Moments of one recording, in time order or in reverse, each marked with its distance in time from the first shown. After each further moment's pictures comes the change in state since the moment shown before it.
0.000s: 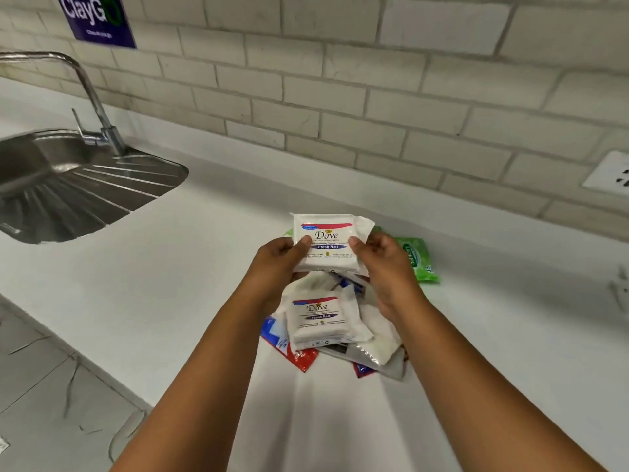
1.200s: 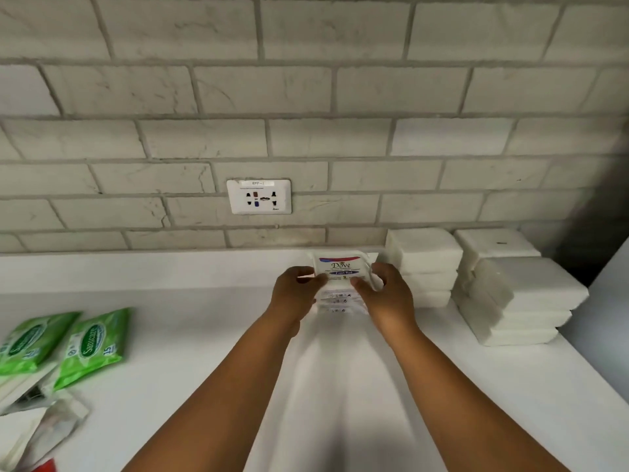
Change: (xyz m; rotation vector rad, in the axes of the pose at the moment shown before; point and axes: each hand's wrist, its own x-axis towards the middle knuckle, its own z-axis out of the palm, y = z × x) left_hand -0.016 -0.061 0.582 0.256 -0.366 0.025; right_hand -0.031 -0.067 -0.545 -0.524 0.700 -0.134
